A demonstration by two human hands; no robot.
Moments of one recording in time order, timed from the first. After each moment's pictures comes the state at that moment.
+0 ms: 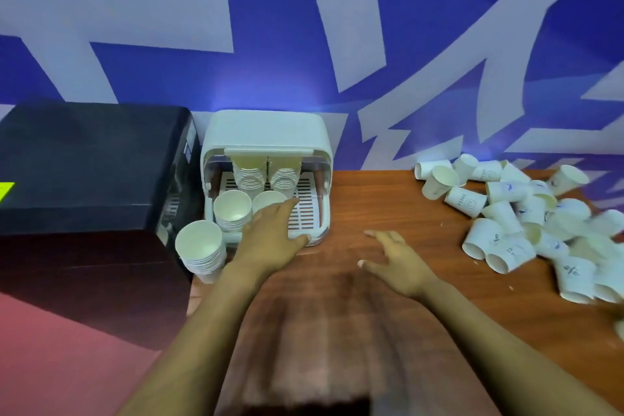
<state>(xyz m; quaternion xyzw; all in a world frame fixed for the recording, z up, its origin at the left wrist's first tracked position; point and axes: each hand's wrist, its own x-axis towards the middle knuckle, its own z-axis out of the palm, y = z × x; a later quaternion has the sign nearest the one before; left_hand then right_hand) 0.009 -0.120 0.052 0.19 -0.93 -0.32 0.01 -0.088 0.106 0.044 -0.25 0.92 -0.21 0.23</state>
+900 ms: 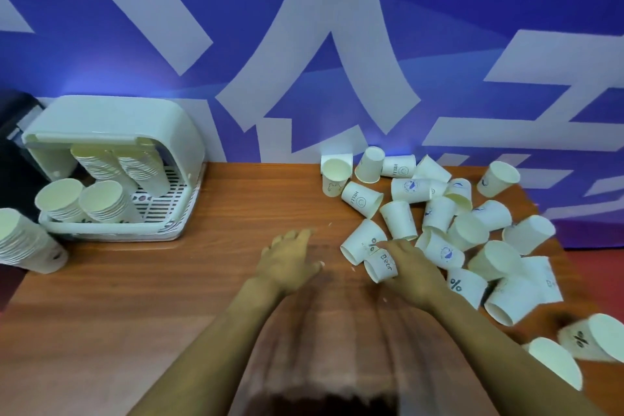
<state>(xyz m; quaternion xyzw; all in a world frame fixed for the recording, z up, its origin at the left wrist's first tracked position) -0.173 0.205 0.032 0.21 -0.93 -0.28 -0.13 -0.291 0.414 0.009 -0.29 0.93 -0.12 0.21</state>
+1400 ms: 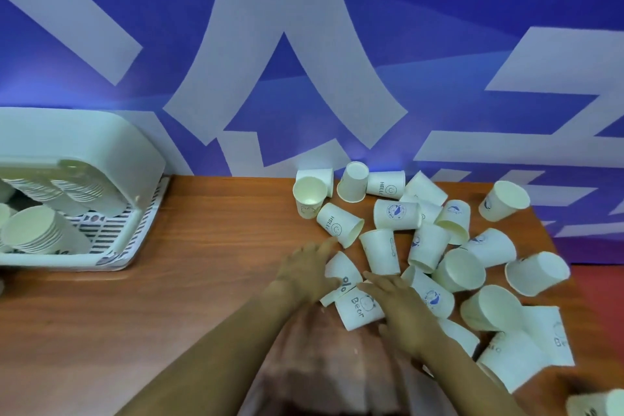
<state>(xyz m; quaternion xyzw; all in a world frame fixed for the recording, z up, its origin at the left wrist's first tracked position) -0.302 0.244 -0.013 0.17 -0.93 -0.27 -0.20 -0.366 0.444 -0.040 -0.41 0.87 -0.05 0.25</state>
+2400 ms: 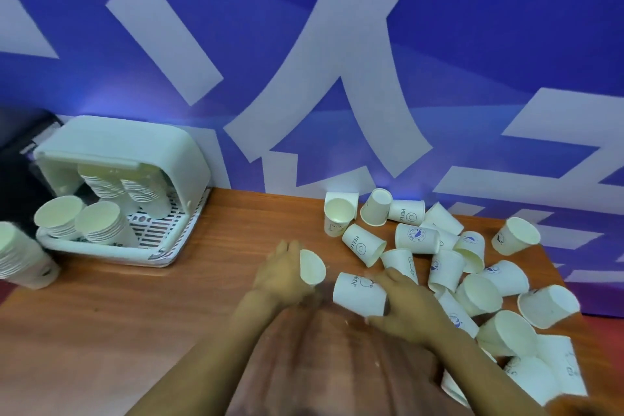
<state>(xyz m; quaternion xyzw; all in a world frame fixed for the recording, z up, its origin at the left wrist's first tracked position) -0.232 0.188 0.022 0.28 -0.91 -0.29 -0.08 -0.343 0.395 0.029 -0.42 0.88 -0.05 0.20</state>
